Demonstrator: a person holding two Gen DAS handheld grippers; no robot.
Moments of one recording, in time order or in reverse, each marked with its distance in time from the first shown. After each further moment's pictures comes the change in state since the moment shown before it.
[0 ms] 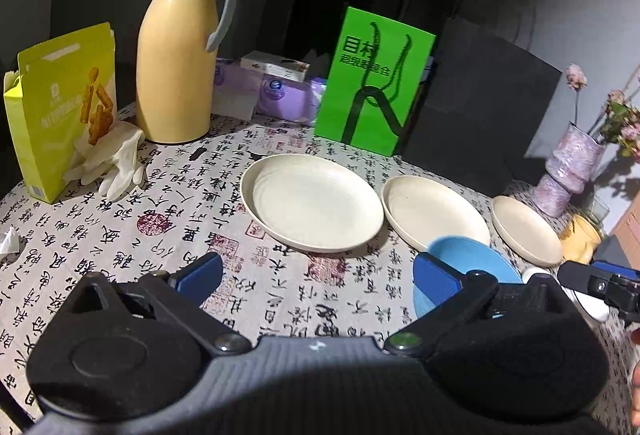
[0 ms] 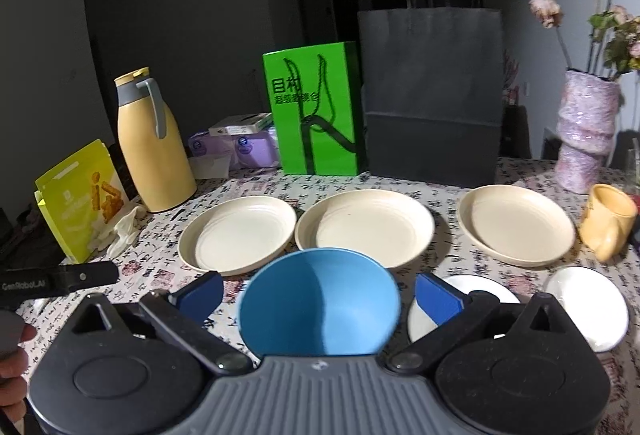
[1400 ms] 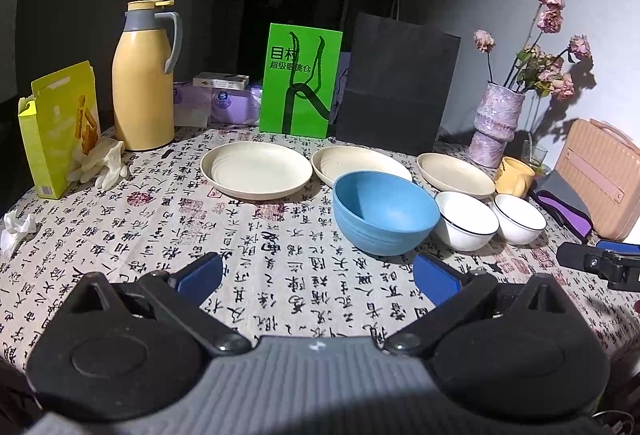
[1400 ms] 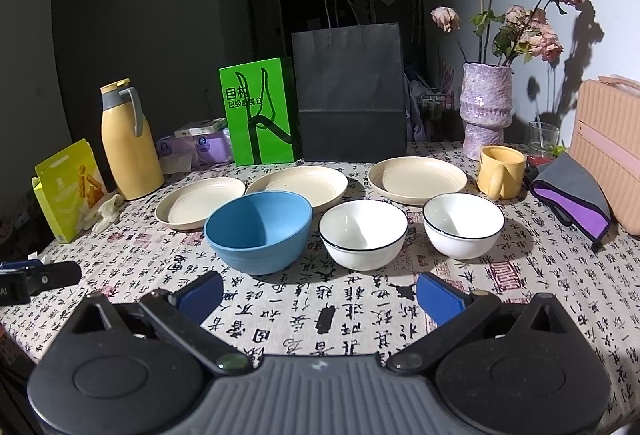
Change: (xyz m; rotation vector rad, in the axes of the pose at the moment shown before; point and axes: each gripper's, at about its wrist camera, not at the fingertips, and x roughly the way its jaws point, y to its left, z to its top) left arm -0.116 -0.051 -0.097 0.178 -0.069 -0.079; right arm -0.145 -0.021 -0.102 0.049 -0.075 -0.155
